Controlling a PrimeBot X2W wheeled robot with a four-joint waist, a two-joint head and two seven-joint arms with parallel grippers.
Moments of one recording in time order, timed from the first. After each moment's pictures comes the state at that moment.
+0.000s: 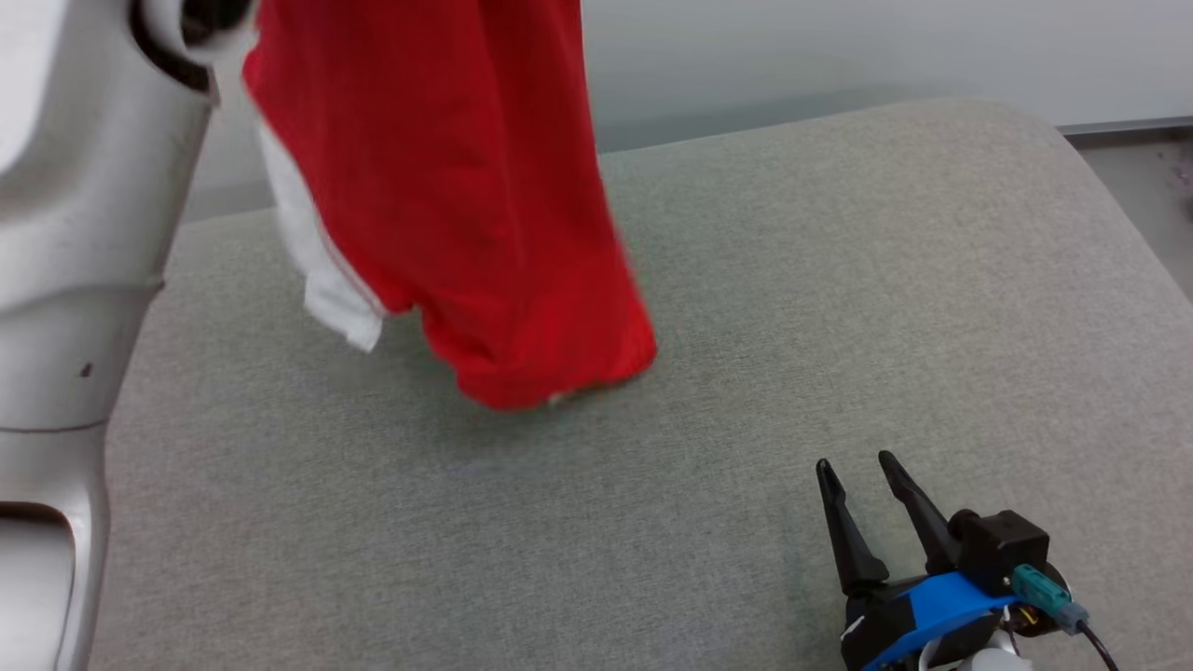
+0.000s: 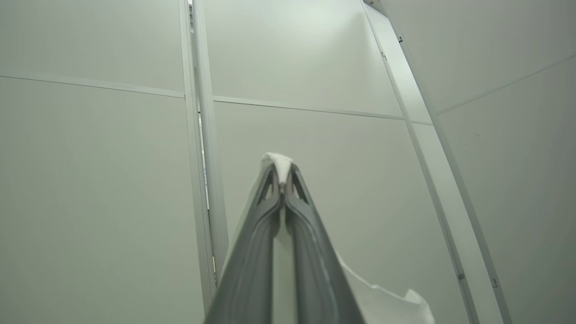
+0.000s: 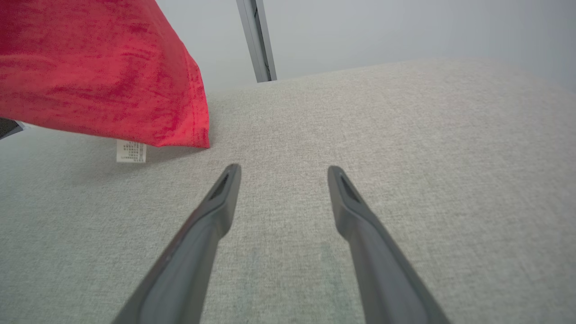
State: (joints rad) left arm -1.34 0.30 -0.58 0.50 -0.64 -0.11 -0.26; right arm -0.14 -0.05 0.13 0.41 0.21 0.13 -0.26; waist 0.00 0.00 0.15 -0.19
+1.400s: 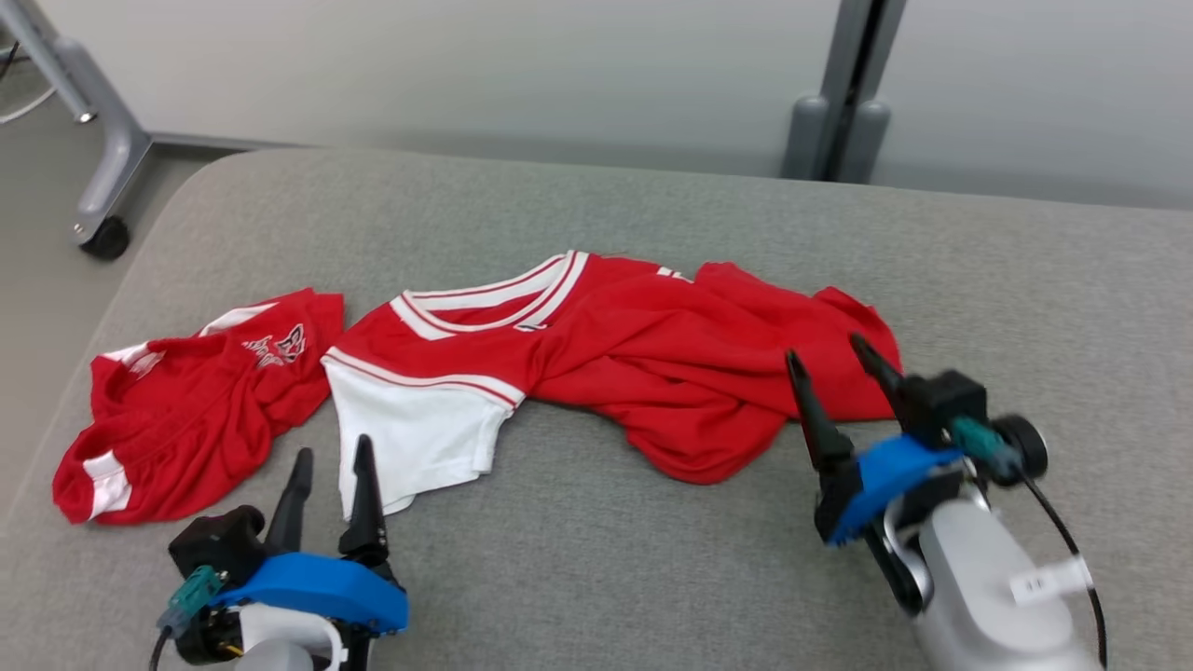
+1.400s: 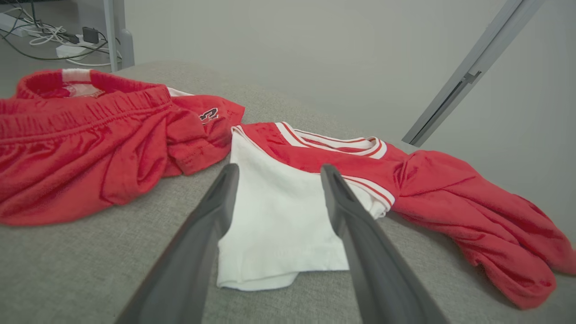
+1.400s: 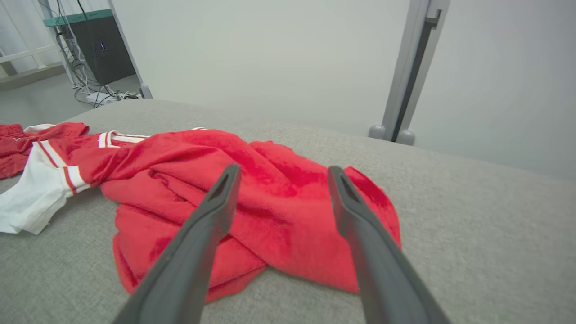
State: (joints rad) left arm -0.19 0.09 -0.09 0.55 -0.47 -0.13 -0.26; right arm -0.43 -0.05 0.13 0.66 0.08 0.13 -0.26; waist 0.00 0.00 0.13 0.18
